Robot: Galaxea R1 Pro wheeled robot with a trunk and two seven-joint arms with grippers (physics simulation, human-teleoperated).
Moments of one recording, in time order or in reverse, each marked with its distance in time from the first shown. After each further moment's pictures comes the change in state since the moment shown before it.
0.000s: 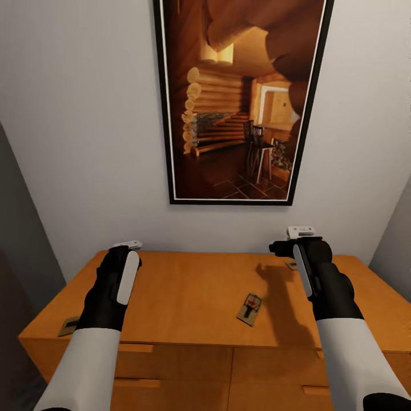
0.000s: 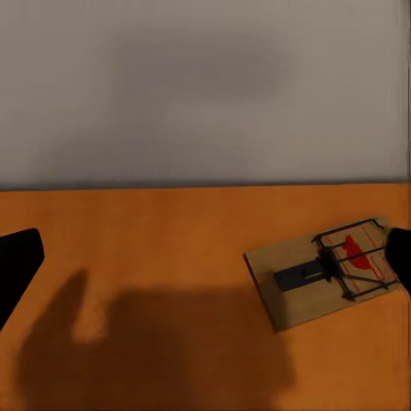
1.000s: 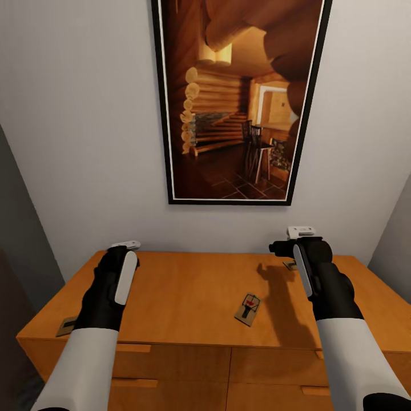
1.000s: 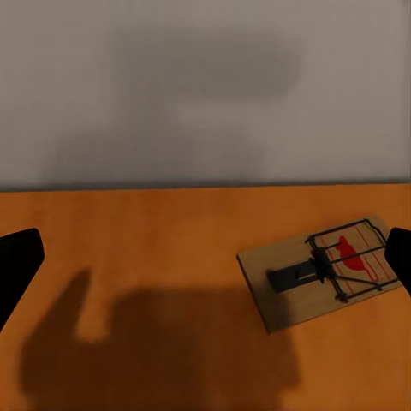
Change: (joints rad) left arm 0.000 0.015 0.000 0.001 0.000 0.002 0.000; right arm 0.000 0.000 -0.001 0.000 -0.001 0.000 0.001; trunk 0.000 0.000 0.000
